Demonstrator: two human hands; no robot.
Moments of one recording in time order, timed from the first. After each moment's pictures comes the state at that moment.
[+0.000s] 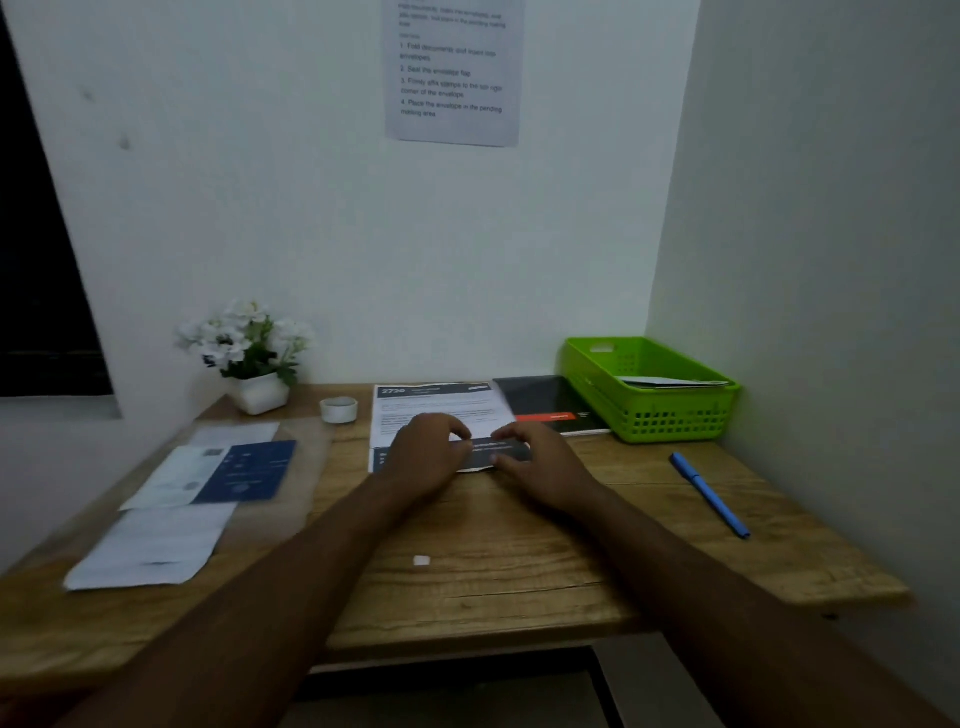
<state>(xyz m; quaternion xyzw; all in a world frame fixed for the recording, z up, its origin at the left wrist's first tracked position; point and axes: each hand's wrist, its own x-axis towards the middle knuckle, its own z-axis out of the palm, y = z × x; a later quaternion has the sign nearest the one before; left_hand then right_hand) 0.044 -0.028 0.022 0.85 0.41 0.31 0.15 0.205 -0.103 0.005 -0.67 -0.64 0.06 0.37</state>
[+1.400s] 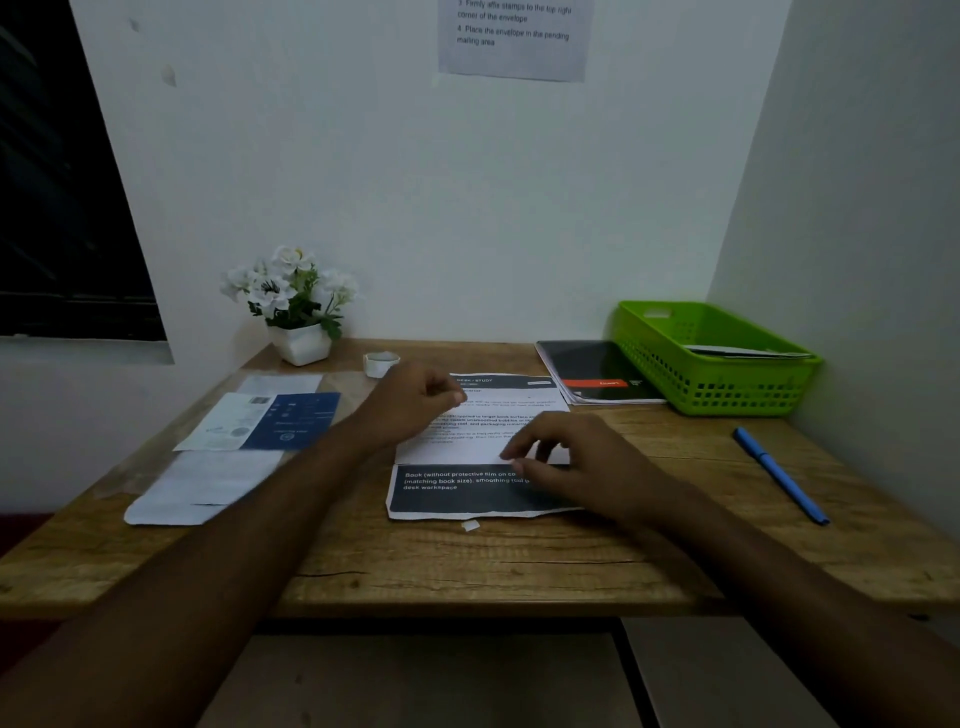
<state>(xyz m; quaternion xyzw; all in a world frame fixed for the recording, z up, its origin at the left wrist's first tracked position) -0.024 -0.010 0.035 0.85 0.36 0.32 0.22 0.166 -0.154 0.030 -0.58 -0.77 0.08 0.27</state>
